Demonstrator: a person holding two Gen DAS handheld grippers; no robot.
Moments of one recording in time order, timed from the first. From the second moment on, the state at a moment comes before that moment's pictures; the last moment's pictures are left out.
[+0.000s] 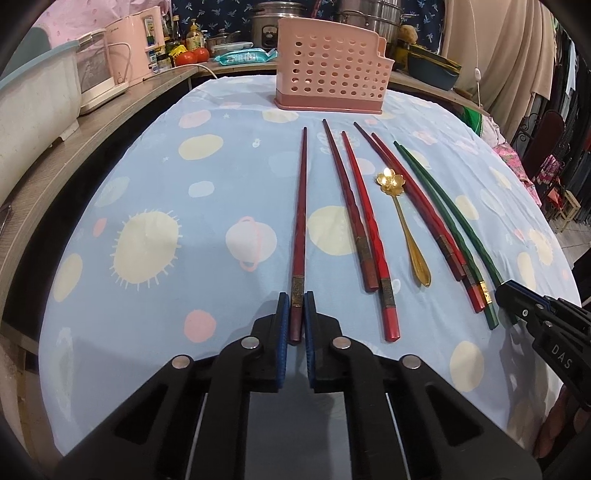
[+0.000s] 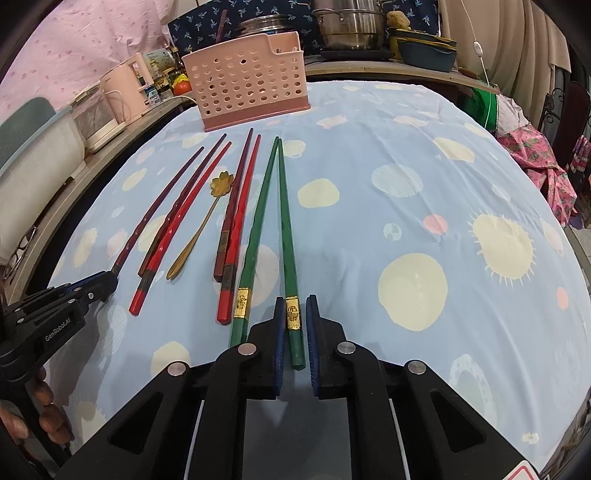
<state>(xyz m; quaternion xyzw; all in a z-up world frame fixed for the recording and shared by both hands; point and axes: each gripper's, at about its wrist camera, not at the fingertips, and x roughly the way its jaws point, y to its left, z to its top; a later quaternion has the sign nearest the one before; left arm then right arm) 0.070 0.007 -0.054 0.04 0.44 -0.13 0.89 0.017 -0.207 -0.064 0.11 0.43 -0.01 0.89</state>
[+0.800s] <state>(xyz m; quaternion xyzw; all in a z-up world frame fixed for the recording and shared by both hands) 0.079 0.039 0.039 -0.04 0.38 -0.14 0.91 0.023 -0.244 0.026 0.18 0.34 0.01 0.92</state>
